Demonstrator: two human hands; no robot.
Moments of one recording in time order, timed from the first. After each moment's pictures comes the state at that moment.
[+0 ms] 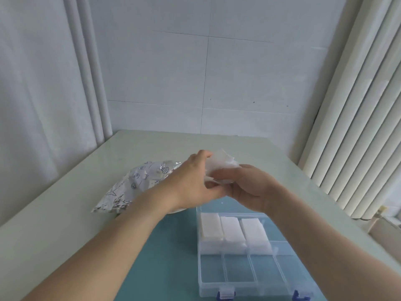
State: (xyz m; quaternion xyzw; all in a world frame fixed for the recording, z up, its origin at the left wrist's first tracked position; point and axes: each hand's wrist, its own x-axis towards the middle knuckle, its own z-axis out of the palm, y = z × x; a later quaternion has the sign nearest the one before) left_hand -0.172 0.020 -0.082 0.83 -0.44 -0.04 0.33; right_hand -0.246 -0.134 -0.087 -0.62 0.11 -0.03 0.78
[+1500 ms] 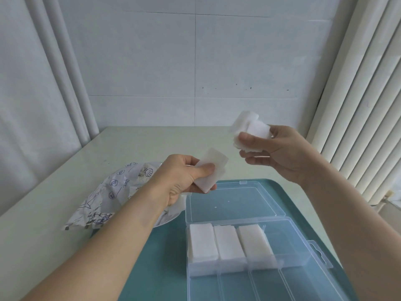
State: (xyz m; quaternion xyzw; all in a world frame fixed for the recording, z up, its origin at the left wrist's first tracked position) left_hand -0.140 -0.029 -0.095 0.67 -0.21 -0.28 0.66; right_hand -0.251 -0.211 -0.052 -0.72 0.12 -0.19 0.66
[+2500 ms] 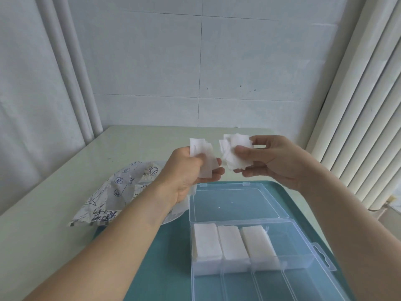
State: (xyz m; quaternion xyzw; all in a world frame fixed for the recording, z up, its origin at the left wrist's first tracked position) left_hand -0.143 -0.034 -0.089 0.62 -0.20 -0.24 0.72; right_hand -0.249 -0.196 -0.056 -0.74 0.14 -0.13 0.65
